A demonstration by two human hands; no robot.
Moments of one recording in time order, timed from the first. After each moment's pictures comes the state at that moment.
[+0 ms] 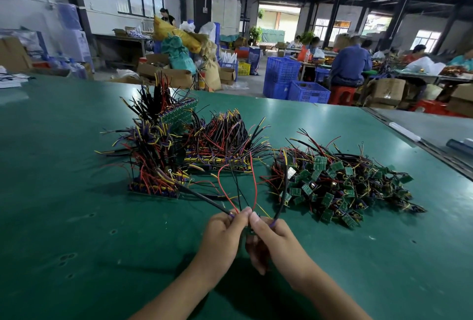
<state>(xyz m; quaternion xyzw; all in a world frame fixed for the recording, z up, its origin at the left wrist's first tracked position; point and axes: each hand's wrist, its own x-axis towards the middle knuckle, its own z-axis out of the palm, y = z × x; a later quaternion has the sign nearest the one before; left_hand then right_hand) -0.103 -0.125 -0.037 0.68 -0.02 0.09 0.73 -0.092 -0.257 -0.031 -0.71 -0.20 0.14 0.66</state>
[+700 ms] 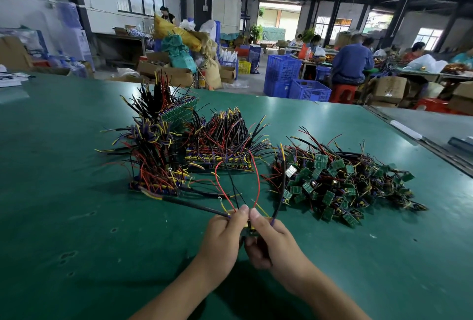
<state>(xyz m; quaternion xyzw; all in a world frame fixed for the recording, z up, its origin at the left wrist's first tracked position) -0.109 -0.125 -0.037 0.69 -0.06 0.08 0.72 -0.095 -0.249 -0.034 -0.66 -0.16 0.18 0.72</state>
